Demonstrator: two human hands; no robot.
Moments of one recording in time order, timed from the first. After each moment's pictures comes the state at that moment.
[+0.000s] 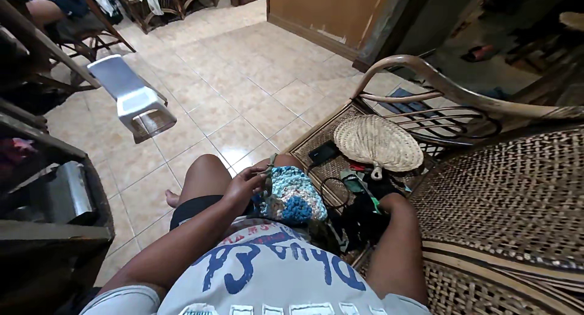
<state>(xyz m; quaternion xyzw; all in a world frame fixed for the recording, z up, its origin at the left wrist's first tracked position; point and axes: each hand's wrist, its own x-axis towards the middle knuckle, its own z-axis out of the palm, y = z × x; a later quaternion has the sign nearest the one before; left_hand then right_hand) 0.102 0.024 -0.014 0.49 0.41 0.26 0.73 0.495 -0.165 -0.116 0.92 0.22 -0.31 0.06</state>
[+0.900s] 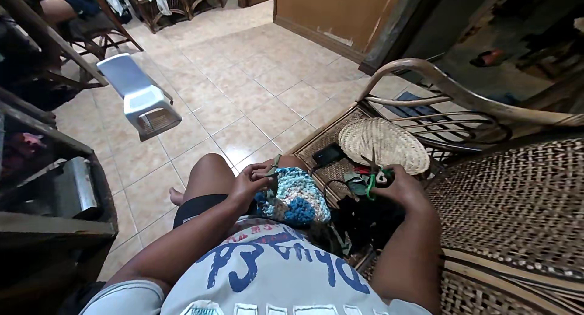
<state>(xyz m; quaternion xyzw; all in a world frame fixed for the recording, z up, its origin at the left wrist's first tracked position) 0.104 0.023 -0.012 0.53 0.42 0.27 0.69 0.459 -0.151 -0.020 0.89 0.38 -0.19 -0.18</state>
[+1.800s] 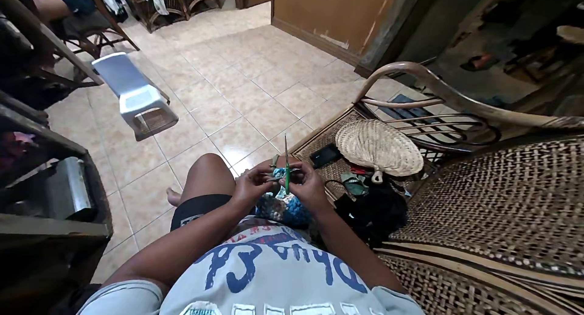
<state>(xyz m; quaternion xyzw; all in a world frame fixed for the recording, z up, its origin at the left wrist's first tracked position) 0.103 0.014 -0.017 0.61 0.34 0.29 0.65 0.268 -0.067 -0.024 0.58 0.43 -0.35 -0.60</state>
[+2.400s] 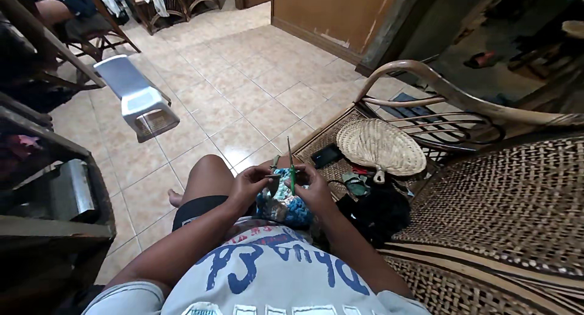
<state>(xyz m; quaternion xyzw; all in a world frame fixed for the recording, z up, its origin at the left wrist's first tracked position) 0.099 0.023 -0.015 0.63 0.34 0.32 0.62 0.277 -0.076 -0.022 0.61 0.48 -0.31 -0.55</state>
